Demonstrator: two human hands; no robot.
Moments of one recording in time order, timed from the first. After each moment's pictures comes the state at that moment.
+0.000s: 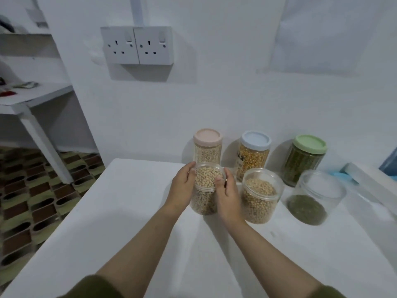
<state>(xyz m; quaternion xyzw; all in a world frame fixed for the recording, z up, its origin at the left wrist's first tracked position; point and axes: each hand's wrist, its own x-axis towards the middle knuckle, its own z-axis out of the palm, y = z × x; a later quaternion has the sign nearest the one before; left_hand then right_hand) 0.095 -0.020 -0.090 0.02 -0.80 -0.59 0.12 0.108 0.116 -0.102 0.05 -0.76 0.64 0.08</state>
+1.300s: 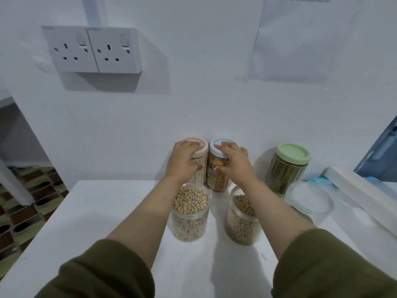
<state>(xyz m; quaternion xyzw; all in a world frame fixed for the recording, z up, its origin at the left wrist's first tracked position) -0.046 0.001 -0.053 -0.15 -0.91 -0.33 0.21 -0.036 0.193 -0.044 0.12 -0.94 0.31 0.13</state>
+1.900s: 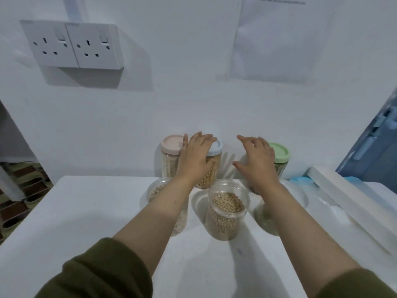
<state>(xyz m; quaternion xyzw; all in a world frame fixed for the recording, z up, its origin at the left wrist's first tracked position) -0.023 0.084 -0.032 -0.19 -0.92 -0.24 0.24 0.004 0.272 -0.018 0.04 -0.96 0.17 0.21</state>
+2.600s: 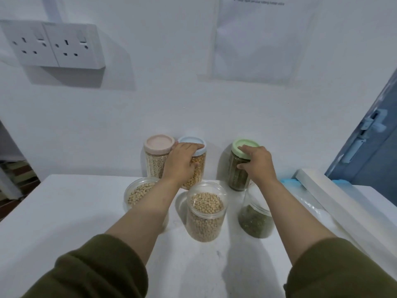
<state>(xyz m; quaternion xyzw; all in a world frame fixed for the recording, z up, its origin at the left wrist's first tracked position) -0.032 0.099 -0.051 -0.16 -0.92 -0.26 0.25 -0.019 0.334 -0.021 -0.01 -0.94 0.32 0.13</state>
